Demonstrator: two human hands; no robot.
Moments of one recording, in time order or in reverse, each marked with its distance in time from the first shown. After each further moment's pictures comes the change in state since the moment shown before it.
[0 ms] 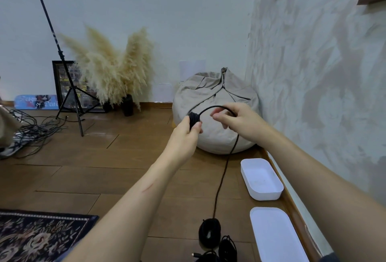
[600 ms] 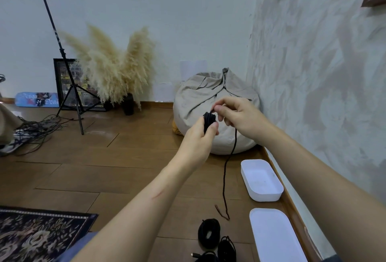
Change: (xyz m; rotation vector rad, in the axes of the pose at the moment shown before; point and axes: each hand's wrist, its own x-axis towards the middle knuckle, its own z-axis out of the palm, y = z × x) left_hand -0.014 0.022 0.018 -0.068 -0.041 0.091; right_hand 0.004 -0.016 0.003 0.038 0.031 -0.041
